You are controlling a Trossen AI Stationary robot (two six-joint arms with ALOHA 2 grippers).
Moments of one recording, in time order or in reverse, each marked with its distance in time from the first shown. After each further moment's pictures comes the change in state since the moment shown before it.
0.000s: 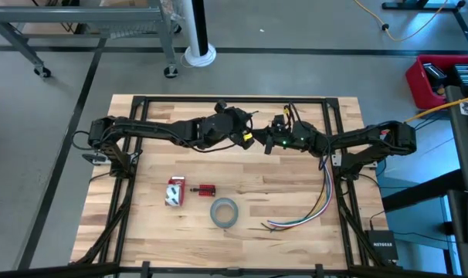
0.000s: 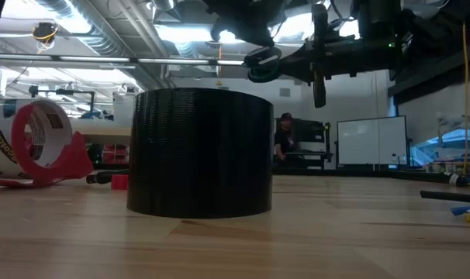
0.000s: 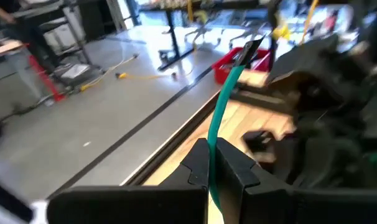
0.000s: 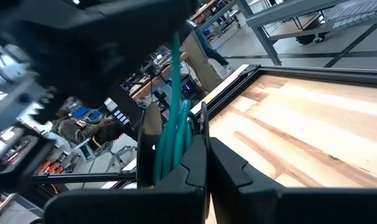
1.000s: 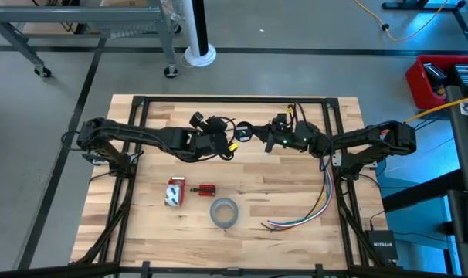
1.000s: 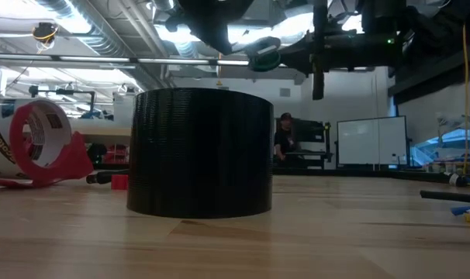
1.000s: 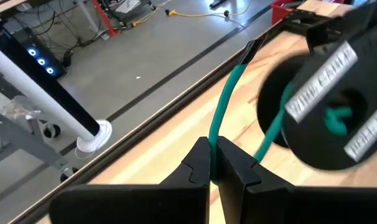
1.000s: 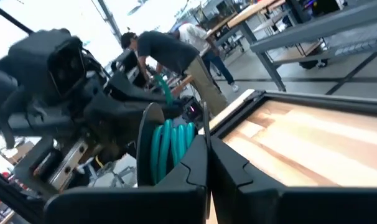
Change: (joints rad) left arm -0.117 -0.095 0.001 -0.571 -0.267 -0.418; right arm 0.001 0.000 -0.001 0.095 0.064 -0.015
